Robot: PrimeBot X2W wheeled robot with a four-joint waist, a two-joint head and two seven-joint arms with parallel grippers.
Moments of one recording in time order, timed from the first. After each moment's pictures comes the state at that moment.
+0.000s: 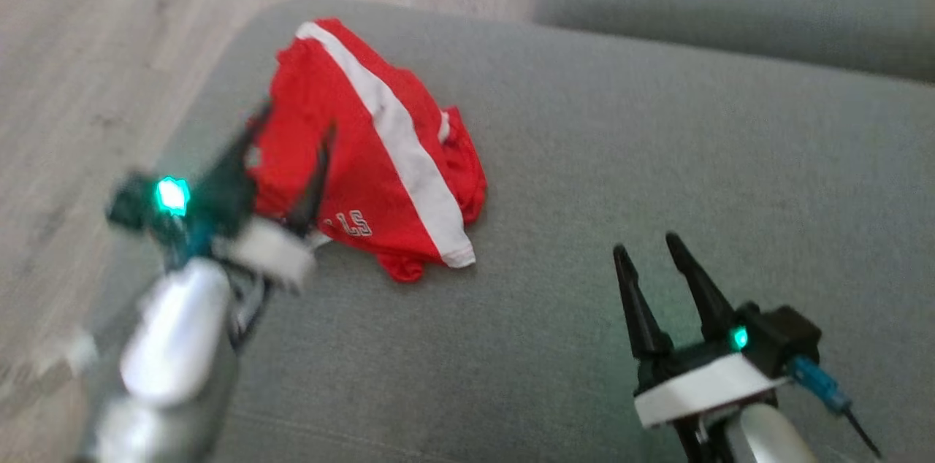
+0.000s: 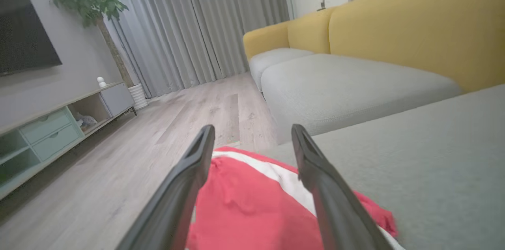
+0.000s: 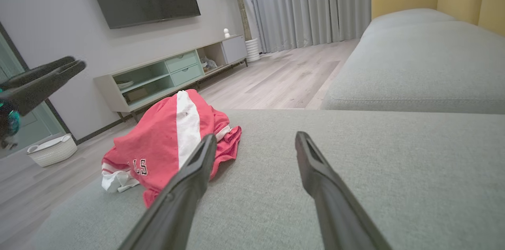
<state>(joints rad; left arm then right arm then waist) -0.44 0.19 -0.28 0.41 -0.06 -0.12 -0.16 -0.01 -0.04 0.26 0.21 0.24 0.13 -0.25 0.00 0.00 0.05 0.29</state>
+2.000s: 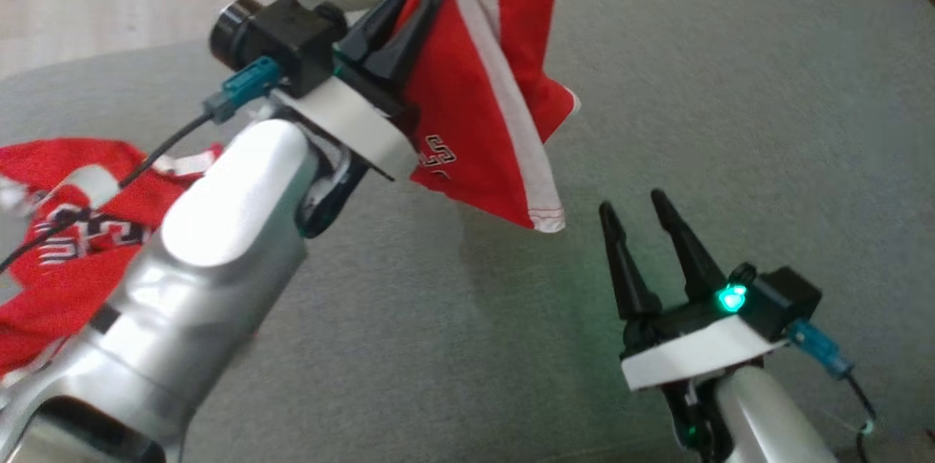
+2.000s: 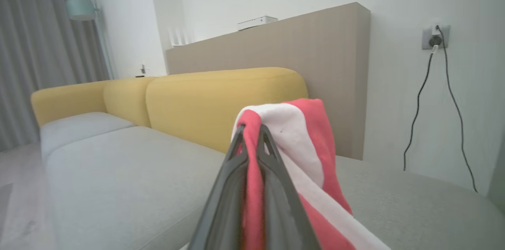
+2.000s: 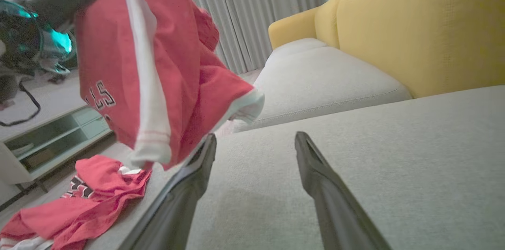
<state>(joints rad) -0.90 0.25 -0.79 0.43 -0.61 -0.12 -0.14 -0.10 -0.05 0.31 0.20 0.31 0.13 -0.25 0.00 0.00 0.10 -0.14</state>
